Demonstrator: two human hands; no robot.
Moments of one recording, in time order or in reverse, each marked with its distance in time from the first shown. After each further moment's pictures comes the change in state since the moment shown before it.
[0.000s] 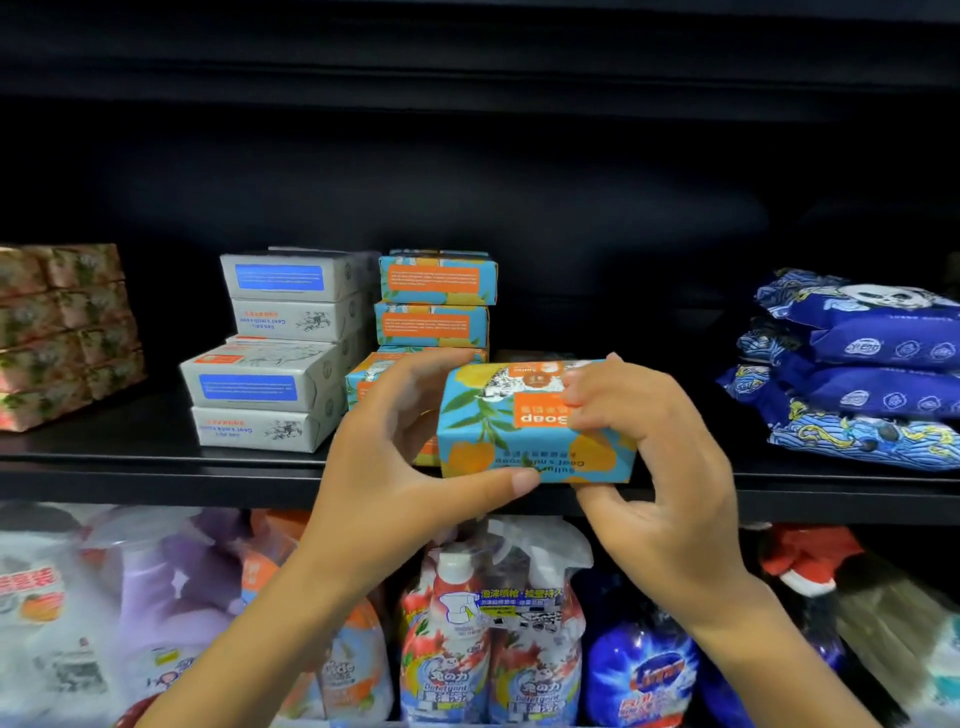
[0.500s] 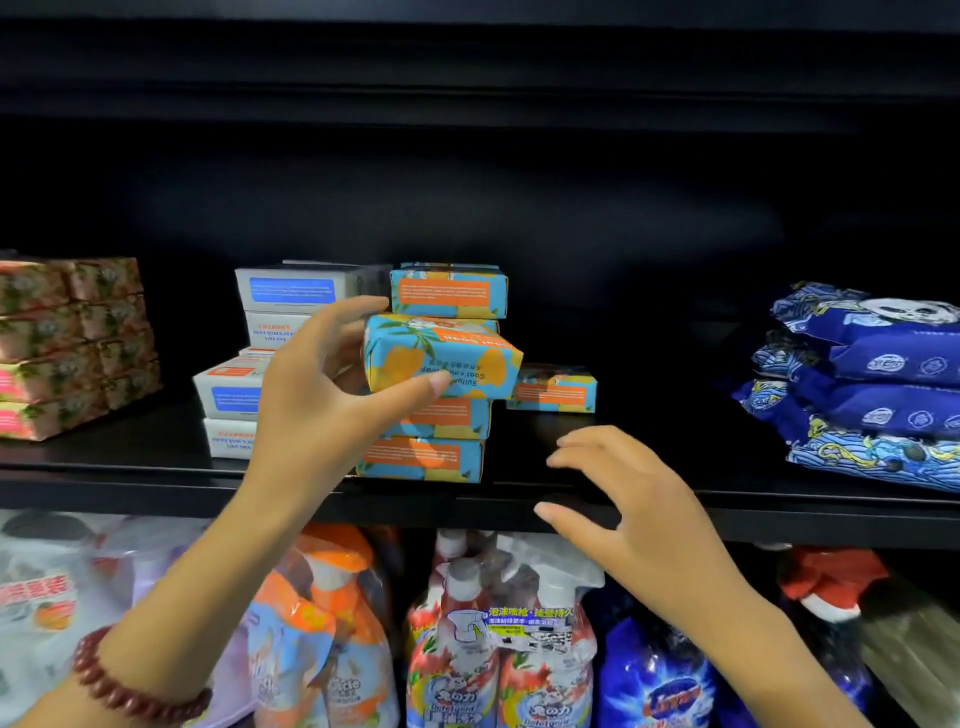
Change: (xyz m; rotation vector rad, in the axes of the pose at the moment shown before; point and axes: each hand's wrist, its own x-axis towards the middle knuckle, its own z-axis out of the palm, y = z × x) left_hand 0.038 0.000 -0.043 0.289 0.254 0.003; right_hand -0.027 0.029 0.003 -0.237 -0.428 0.375
